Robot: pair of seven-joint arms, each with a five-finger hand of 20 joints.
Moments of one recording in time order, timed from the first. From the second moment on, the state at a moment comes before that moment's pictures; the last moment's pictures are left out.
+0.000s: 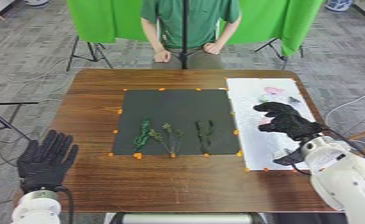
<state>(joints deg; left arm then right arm) 128.6 -63.4 -96.2 -123.3 -3.6 25.2 26.1 -104.9 -45.5 85.0 -113.8 -111.0 -3.2 14.5</state>
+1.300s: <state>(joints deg) 128.4 -63.7 -96.1 -123.2 -3.7 25.8 25.3 -95.8 -45.7 72.7 -107.4 -142.7 -9.6 15.8</state>
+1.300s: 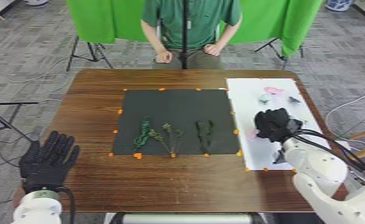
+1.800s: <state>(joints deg) 128.4 -63.6 -96.1 -123.2 -4.7 25.9 25.3 -99.9 -45.1 73.8 -109.8 -142.8 -7.5 8.3</state>
